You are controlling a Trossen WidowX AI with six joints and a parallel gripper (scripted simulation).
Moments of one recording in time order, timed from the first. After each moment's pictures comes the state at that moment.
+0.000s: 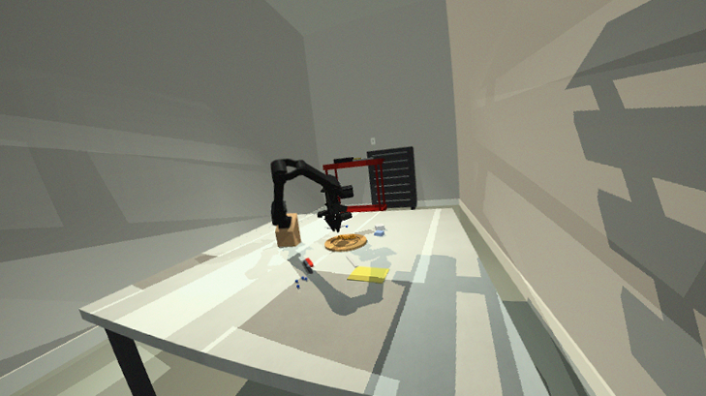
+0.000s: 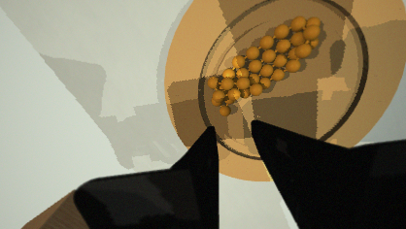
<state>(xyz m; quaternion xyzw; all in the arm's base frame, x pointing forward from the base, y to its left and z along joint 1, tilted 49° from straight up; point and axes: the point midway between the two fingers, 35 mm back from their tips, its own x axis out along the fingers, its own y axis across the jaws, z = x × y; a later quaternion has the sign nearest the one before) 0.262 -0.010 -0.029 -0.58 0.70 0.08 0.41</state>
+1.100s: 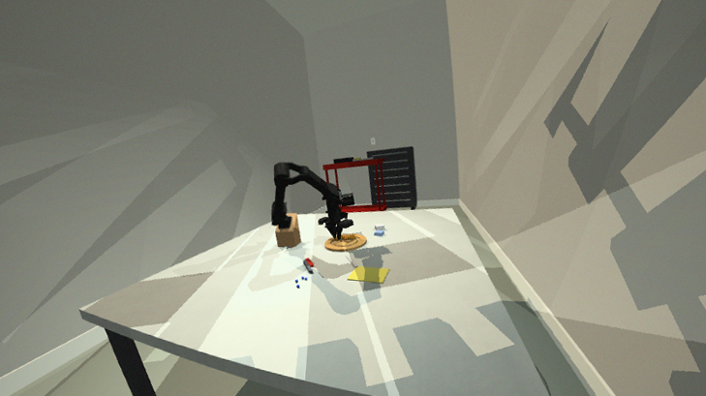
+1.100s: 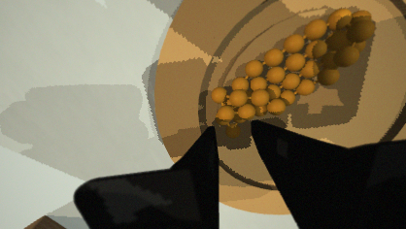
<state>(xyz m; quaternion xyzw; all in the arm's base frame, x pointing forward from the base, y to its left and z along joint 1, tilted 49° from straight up) 0.263 -0.037 -0.052 -0.59 0.70 0.09 0.40</state>
